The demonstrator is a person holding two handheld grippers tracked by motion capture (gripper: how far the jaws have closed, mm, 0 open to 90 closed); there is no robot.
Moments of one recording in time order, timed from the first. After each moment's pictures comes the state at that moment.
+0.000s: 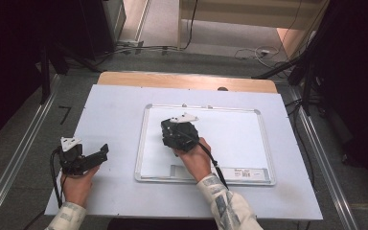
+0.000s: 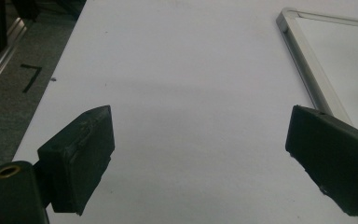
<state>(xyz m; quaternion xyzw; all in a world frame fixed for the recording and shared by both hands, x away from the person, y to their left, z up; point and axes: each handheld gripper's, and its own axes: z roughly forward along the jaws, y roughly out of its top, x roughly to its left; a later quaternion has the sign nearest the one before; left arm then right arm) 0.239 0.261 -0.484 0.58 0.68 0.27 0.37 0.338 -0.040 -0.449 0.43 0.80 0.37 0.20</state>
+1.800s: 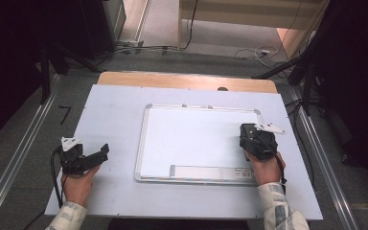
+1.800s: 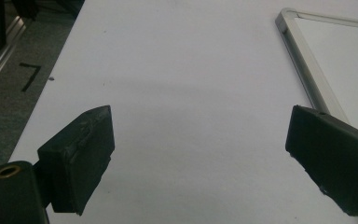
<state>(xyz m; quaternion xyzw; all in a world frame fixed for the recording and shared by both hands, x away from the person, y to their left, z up) 0.240 0.259 -0.484 0.58 0.68 0.27 0.37 0.334 -0.250 -0.454 0.58 0.70 0.30 0.30</state>
